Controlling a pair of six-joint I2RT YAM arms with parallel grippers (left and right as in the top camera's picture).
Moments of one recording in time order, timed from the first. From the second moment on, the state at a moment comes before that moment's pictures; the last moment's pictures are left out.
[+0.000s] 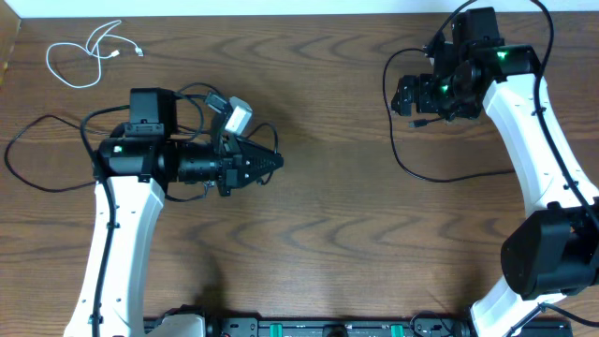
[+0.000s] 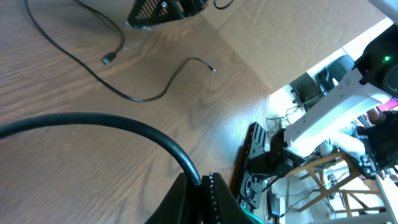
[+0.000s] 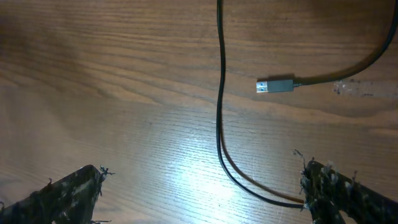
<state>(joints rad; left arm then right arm) 0.00 1.34 1.21 -1.08 1.21 0.49 0.13 1.84 1.69 -1.06 -0.25 0.14</state>
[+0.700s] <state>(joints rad) 0.12 1.34 1.21 -1.01 0.63 0.43 0.13 1.84 1.69 -1.06 -0.25 0.14</state>
